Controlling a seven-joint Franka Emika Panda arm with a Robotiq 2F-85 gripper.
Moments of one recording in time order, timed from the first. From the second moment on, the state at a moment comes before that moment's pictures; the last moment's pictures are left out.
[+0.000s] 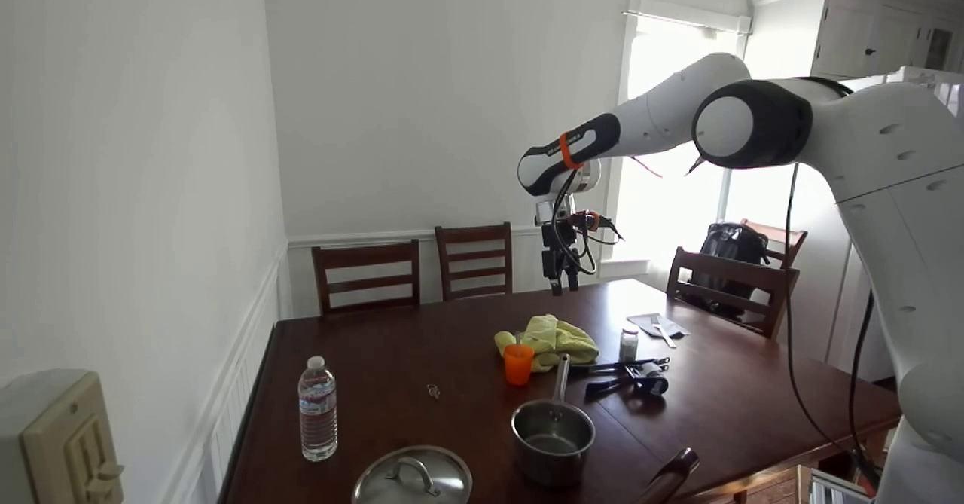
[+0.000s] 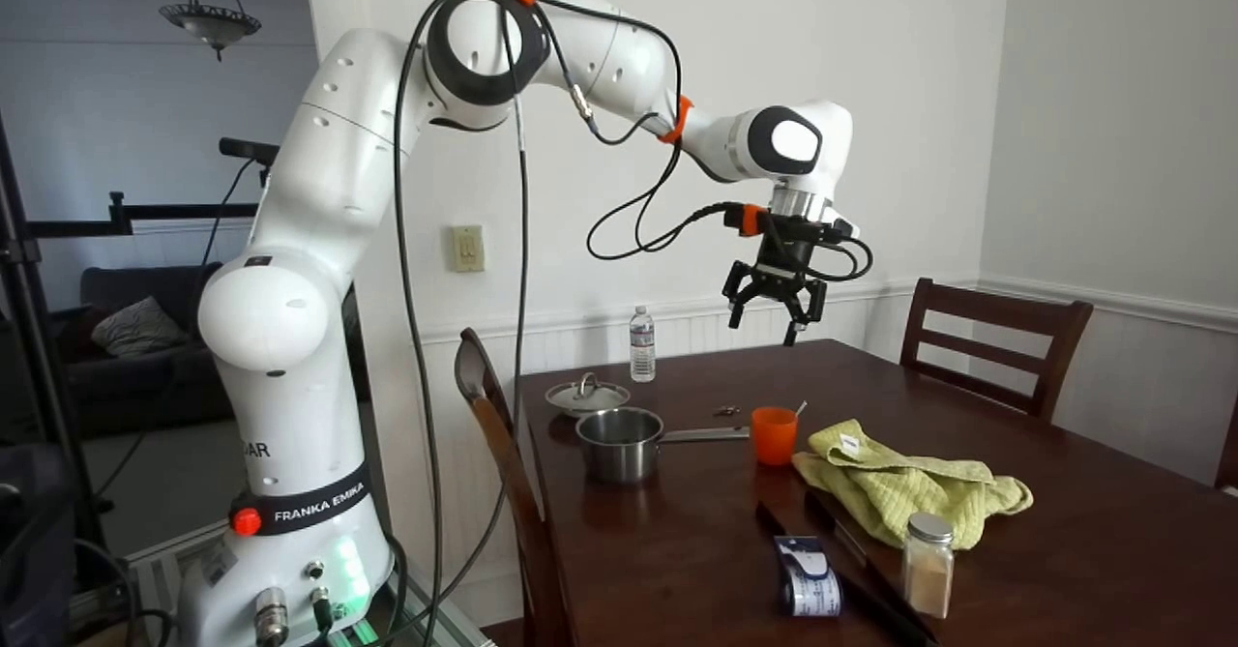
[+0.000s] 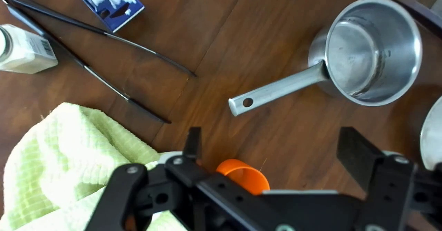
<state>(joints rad) -0.33 0.50 -0.13 -1.48 0.06 1.66 -0.48</state>
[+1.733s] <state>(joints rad) -0.50 0.82 -0.02 -1.19 0.32 1.70 -0.72</state>
